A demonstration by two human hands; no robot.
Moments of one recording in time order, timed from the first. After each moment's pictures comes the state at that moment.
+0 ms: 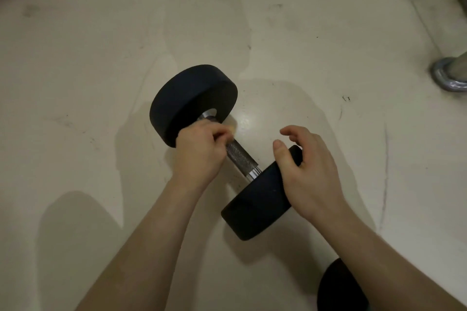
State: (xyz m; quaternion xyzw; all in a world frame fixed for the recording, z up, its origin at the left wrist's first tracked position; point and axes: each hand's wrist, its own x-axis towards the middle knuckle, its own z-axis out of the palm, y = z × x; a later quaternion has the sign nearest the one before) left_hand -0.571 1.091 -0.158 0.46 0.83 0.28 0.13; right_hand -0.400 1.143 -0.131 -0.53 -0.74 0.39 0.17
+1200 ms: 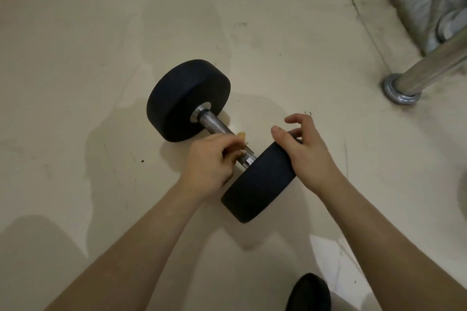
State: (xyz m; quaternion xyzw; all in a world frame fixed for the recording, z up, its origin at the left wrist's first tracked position) left_hand -0.526 1.142 -0.168 0.53 0.74 0.36 0.21; right_hand -0.366 1.229 -0.133 -0.56 -0.62 0.52 0.16
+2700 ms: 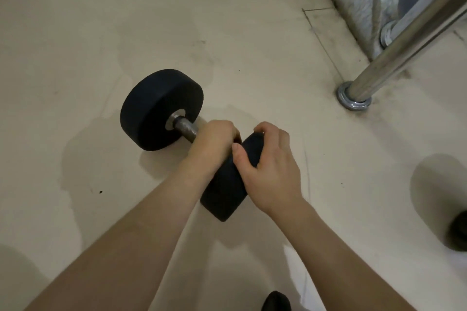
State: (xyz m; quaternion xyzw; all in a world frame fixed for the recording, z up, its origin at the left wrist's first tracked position) left_hand -0.493 1.277 -0.139 0.59 0.76 -0.03 0.27; right_hand -0.351 1.235 -0.128 -0.57 -0.75 0.28 0.18
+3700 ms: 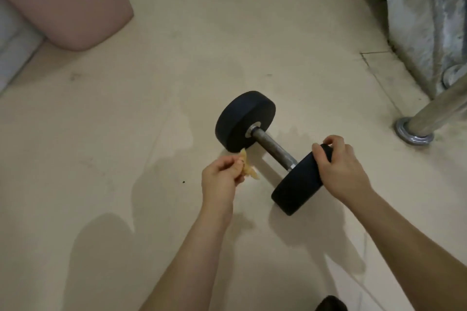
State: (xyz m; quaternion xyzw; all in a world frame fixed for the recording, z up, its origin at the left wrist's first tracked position) left_hand -0.519 1.119 -0.116 0.07 0.67 0.63 0.39; right_hand -0.351 1.249 -0.110 -0.61 -0.73 0.30 0.10
